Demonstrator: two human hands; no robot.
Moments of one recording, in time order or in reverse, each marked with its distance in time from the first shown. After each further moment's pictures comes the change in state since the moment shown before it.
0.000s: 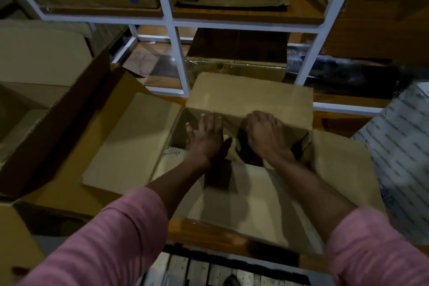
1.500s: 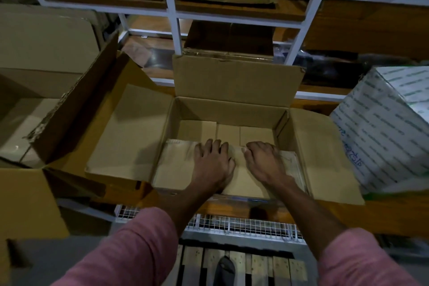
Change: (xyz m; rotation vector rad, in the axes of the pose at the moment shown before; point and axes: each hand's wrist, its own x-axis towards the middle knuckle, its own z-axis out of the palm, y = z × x) left_hand -0.128 0.010 0.039 -0.002 0.069 0.135; right_hand -0.141 -0.024 0.024 0.054 -0.106 0.119
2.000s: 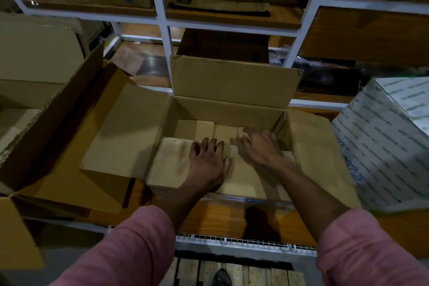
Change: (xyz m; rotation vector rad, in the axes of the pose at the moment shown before) left_hand 0.053 -0.006 -0.004 -0.018 0.024 0.048; right_hand 0.079 0.005 -0.042 0.063 -0.035 0.012
